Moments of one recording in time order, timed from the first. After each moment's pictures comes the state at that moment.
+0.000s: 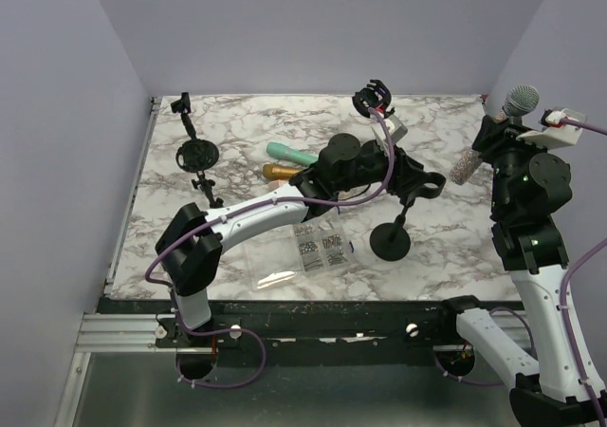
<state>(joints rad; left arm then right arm) -0.97 1.78 1.45 0.40 0.37 -0.36 0.16 0.78 1.08 -0.15 0.41 0.16</state>
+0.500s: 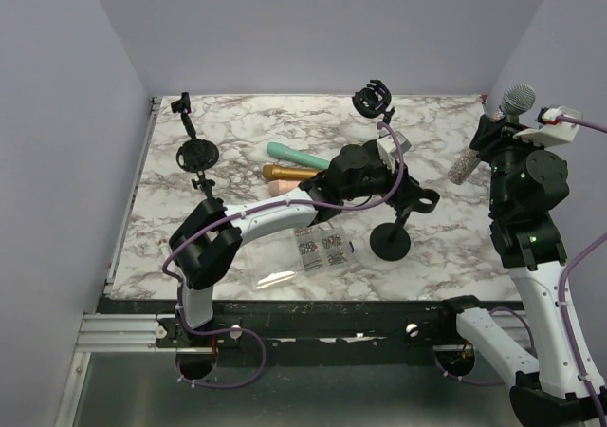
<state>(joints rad) -0.97 1.86 1.39 0.40 0.37 -0.38 0.16 0.79 1.08 -0.15 0.40 0.16</state>
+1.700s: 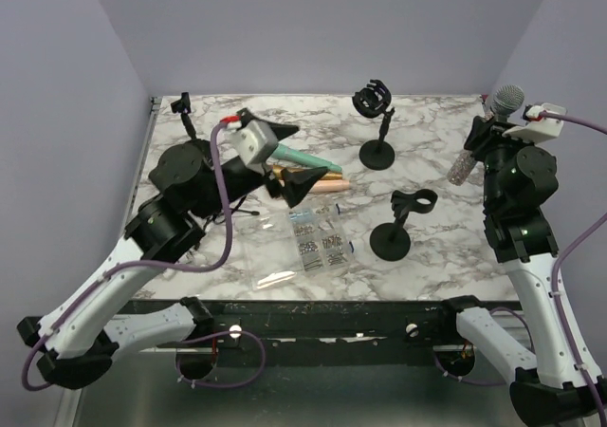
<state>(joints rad) -0.83 1.06 1.41 -0.19 0.27 0.03 0.16 0.82 1.04 -0.10 0.39 0.10</state>
